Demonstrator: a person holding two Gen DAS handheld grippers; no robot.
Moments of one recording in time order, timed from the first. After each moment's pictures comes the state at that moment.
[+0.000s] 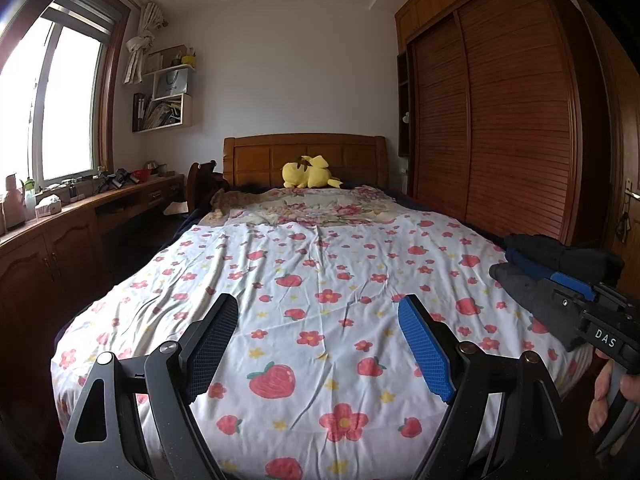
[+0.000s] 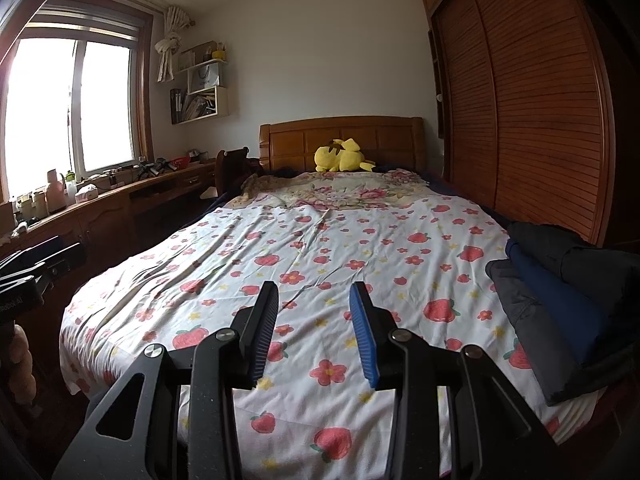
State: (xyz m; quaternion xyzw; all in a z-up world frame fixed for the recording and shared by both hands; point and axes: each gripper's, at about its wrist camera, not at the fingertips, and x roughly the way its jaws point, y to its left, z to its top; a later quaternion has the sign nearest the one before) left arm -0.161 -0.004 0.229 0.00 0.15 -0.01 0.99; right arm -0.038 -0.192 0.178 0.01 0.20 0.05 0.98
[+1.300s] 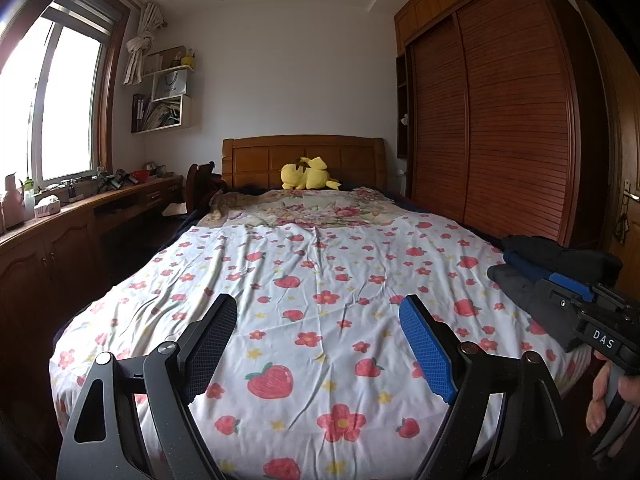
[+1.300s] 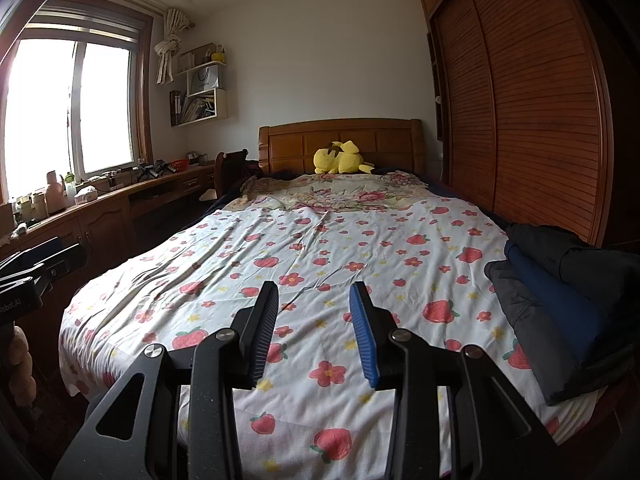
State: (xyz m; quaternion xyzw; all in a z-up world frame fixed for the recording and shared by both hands) left arm -0.165 -0.007 0.229 -0.01 0.15 -0.01 0.99; right arm -0.040 -0.191 0.181 0.01 0.19 0.05 0.98
